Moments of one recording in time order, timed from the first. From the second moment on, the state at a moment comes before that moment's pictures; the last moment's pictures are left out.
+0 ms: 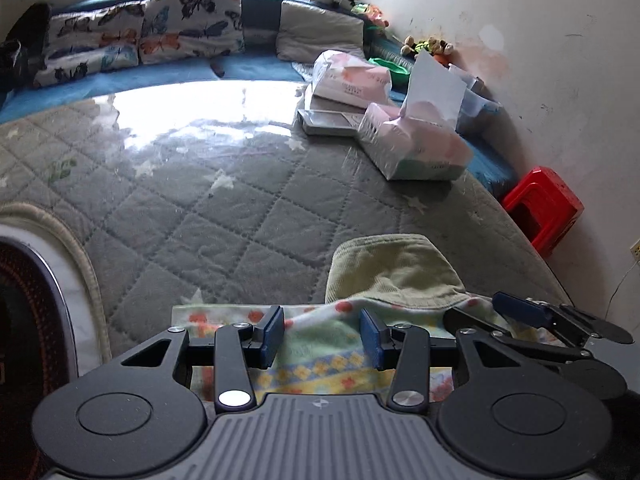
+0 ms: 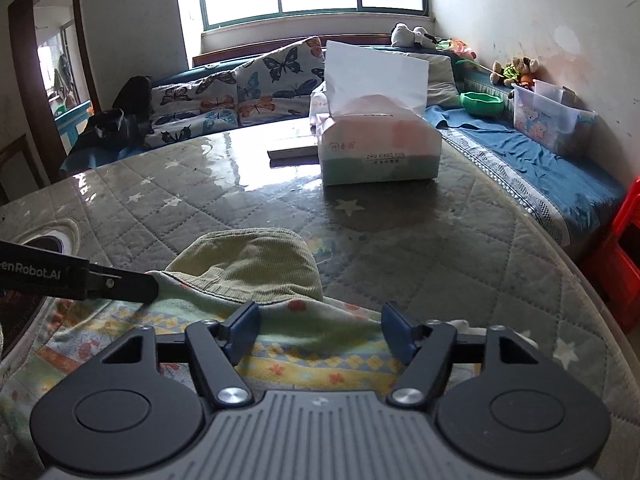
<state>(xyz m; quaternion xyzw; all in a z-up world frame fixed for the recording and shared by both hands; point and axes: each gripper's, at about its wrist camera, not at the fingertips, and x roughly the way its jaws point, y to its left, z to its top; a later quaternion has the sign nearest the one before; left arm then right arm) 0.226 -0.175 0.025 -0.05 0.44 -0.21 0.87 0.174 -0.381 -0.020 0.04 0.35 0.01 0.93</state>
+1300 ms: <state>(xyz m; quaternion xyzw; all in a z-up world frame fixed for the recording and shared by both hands) 0.125 -0.159 0.033 0.02 0.41 -0.19 0.89 0.068 -0.352 -0.011 -0.01 0.35 0.03 0.93</state>
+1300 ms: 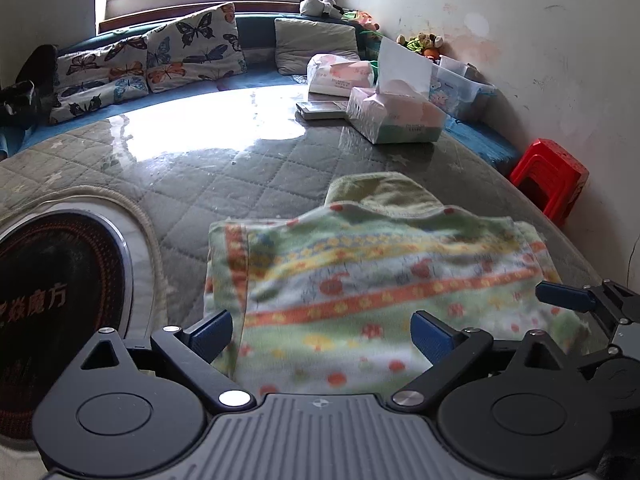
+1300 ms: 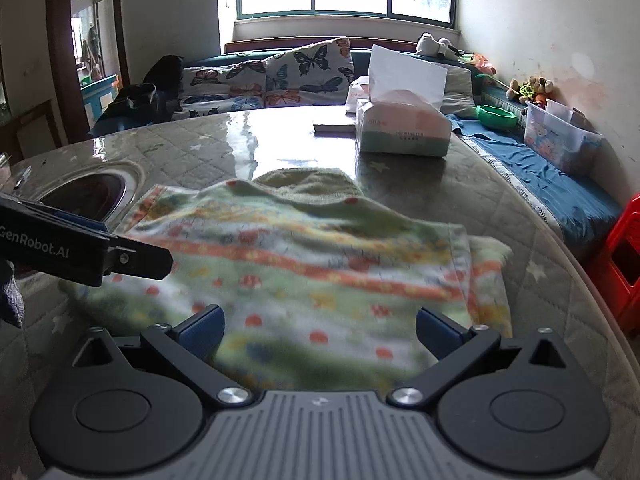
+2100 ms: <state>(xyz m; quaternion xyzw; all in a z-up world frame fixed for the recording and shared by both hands) 0.091 -0.138 0.020 0.02 0.43 -0.18 0.89 0.032 -0.348 -0.009 0.02 0.36 0.01 0.93</state>
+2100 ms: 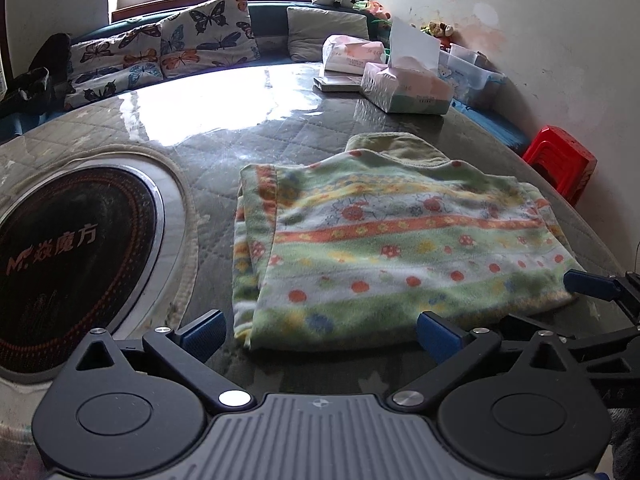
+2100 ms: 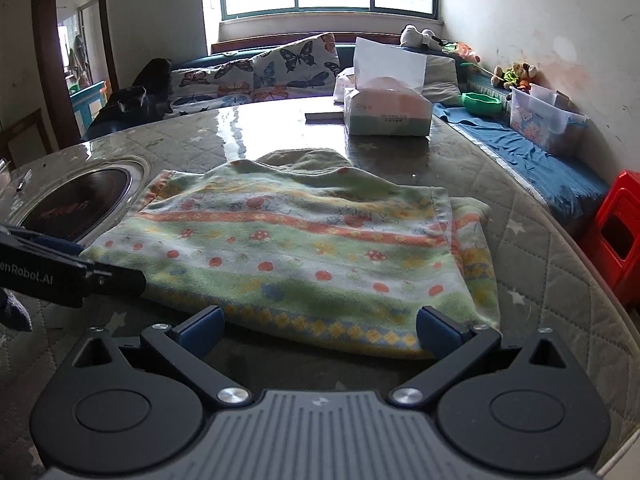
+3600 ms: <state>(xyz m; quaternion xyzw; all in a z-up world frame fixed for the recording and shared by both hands) 0.047 -0.130 0.030 0.02 0.41 -0.19 0.89 -0.002 -0.327 -0.008 0.04 0.35 0.02 0.93</state>
